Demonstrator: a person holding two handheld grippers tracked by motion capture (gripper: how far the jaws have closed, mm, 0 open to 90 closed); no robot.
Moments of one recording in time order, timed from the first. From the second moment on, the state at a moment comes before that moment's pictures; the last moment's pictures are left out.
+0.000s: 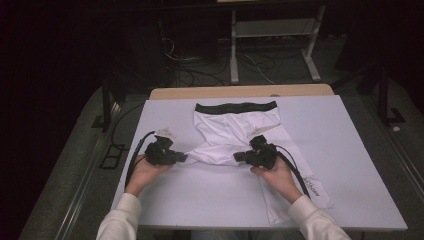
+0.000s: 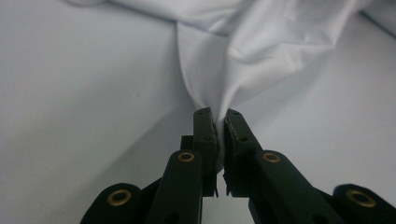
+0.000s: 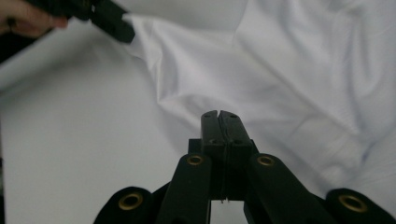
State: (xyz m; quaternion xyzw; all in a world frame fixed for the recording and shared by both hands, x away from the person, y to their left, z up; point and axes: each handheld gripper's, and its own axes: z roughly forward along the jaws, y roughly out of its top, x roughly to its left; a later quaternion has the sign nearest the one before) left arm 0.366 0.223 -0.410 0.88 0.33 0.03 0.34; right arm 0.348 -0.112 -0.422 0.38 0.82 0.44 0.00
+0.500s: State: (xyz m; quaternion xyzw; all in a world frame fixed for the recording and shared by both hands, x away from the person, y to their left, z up) left arm 0.421 0.217 -0.416 0.88 0.37 0.01 0.30; right arm 0.441 -0.117 -0.415 0.44 0.78 0.45 0.02
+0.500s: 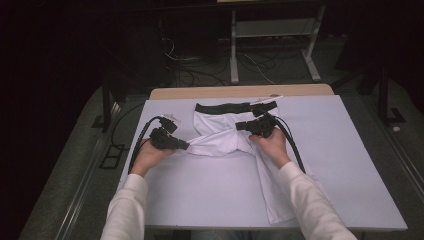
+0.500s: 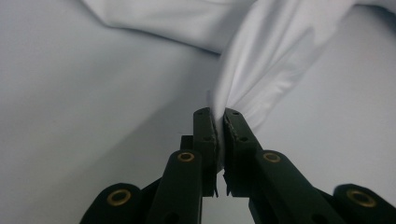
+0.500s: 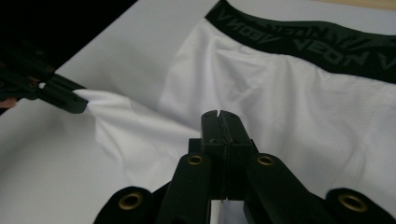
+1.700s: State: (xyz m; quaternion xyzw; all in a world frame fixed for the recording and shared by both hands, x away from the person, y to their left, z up) left arm 0.404 0.244 -0.421 0.81 0.45 0.04 0.38; right arm 0.399 -0.112 -0.410 0.45 0.77 0.46 -0.02
